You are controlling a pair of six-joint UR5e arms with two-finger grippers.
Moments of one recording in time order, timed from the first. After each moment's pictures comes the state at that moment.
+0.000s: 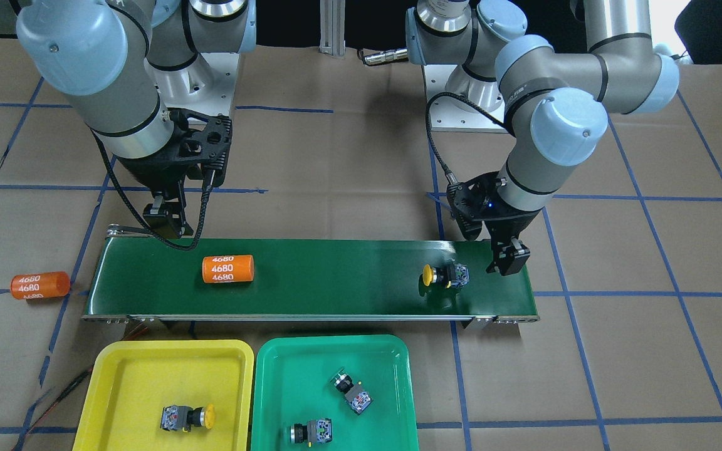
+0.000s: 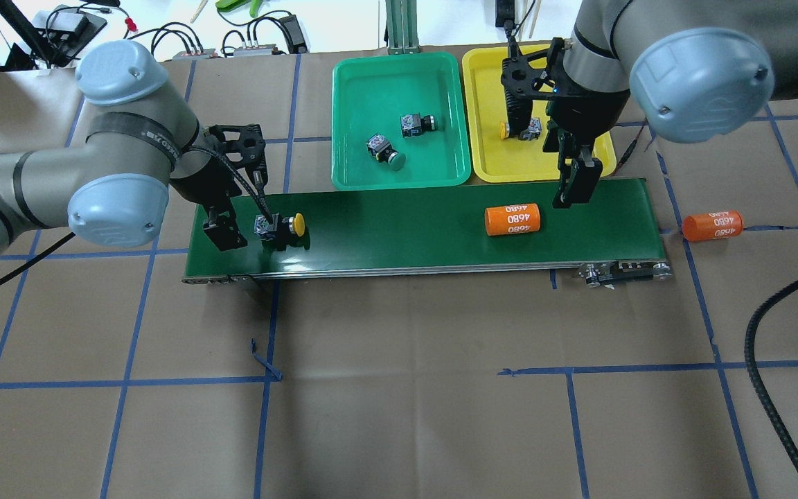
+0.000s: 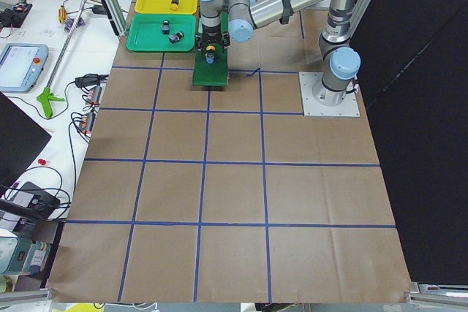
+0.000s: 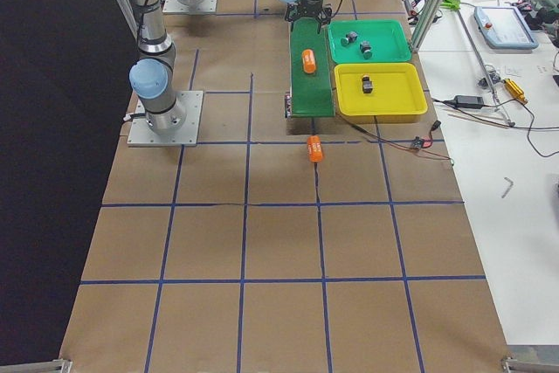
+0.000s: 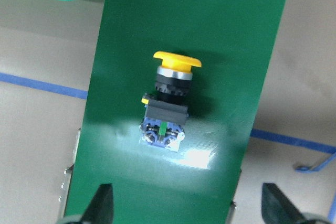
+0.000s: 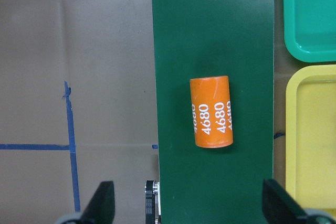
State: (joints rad) left arm -1.52 -1.70 -1.82 -1.21 1.55 1.30; right arm 1.64 -1.43 1.59 -1.66 -1.52 -1.47
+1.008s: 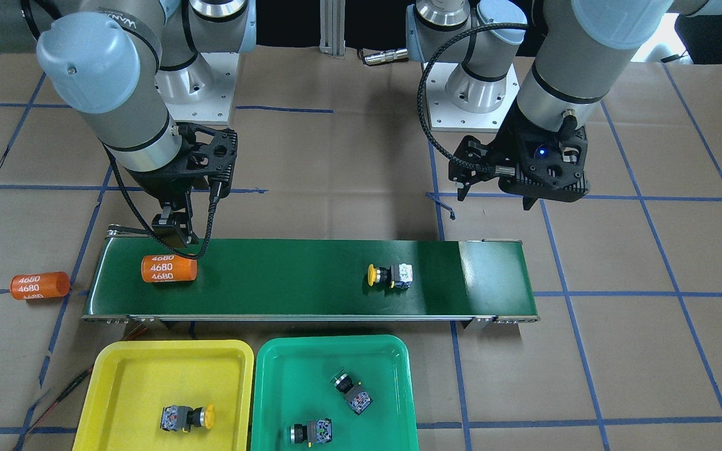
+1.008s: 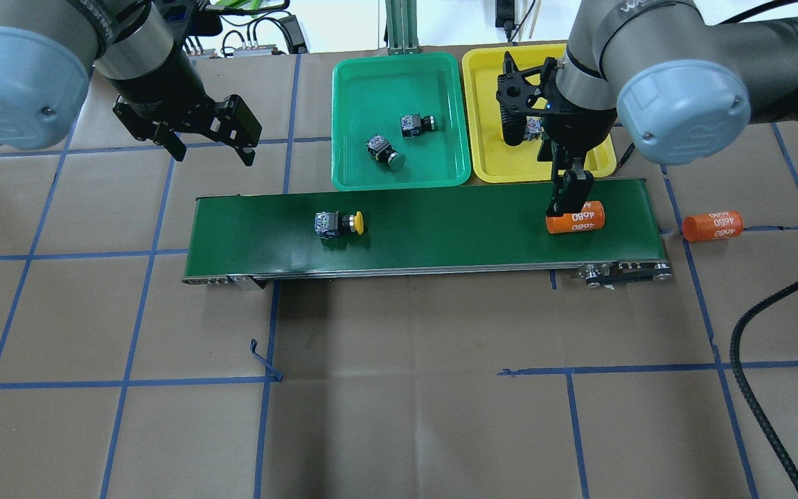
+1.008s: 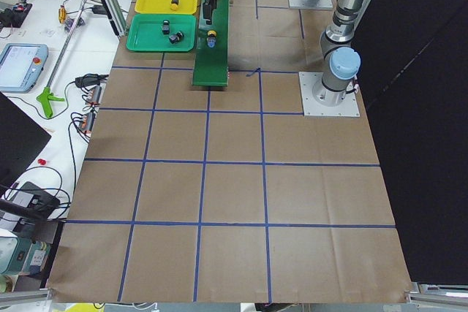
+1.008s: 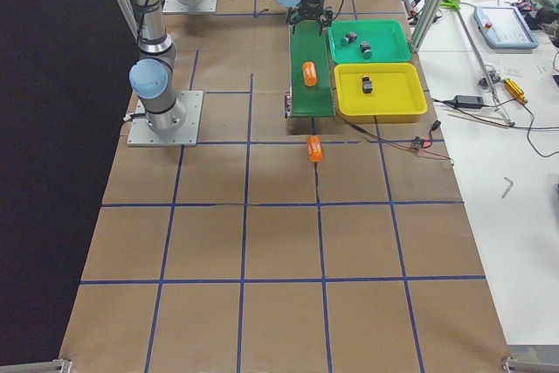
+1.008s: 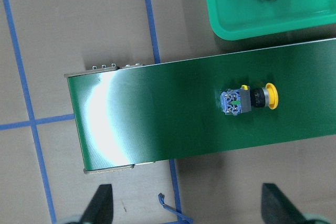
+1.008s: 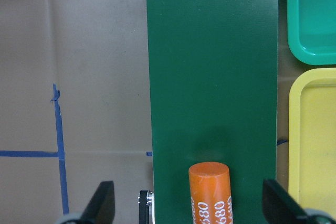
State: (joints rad) left arm -1.59 -1.66 -1.52 -1.50 1.54 0.07; right arm 1.64 -1.42 1.66 -1.75 -1.52 -1.48
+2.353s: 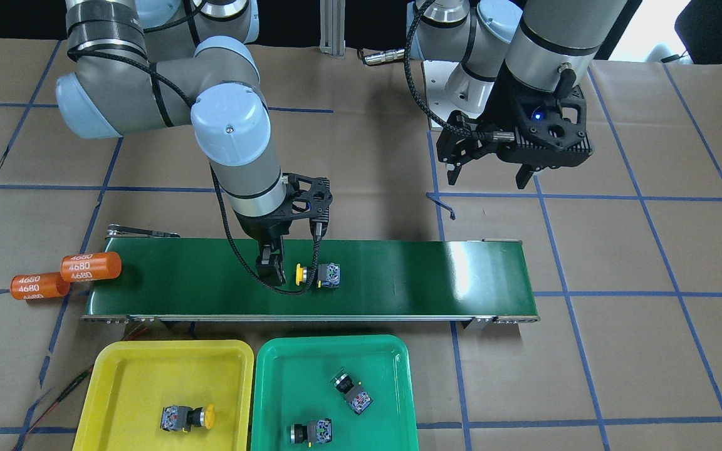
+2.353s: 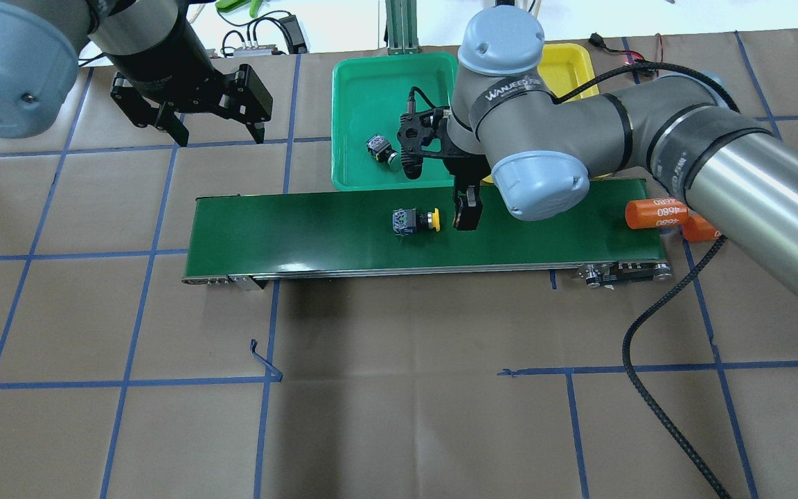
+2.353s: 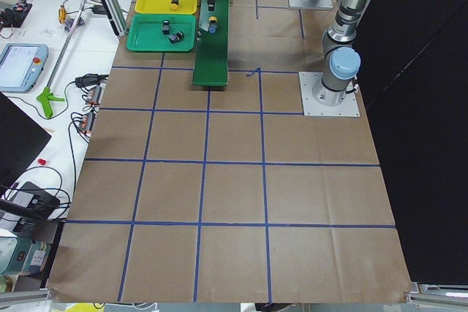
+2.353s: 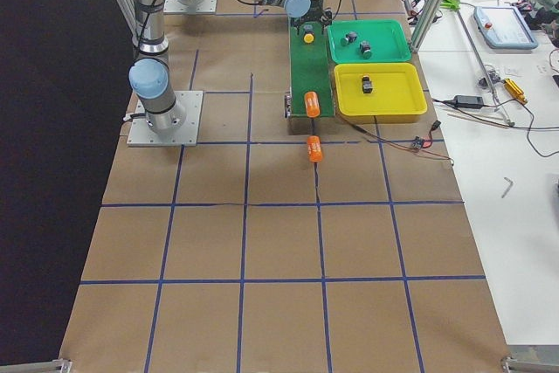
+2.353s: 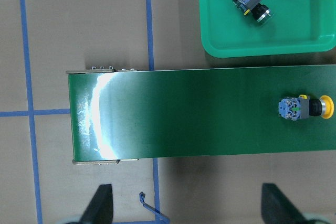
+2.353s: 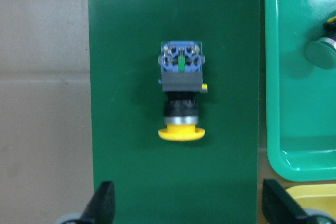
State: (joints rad) left arm -1.62 -1.64 -1.49 -1.52 1.55 -0.02; right arm 1.84 -1.24 1.68 -2.08 -1.50 -1.29
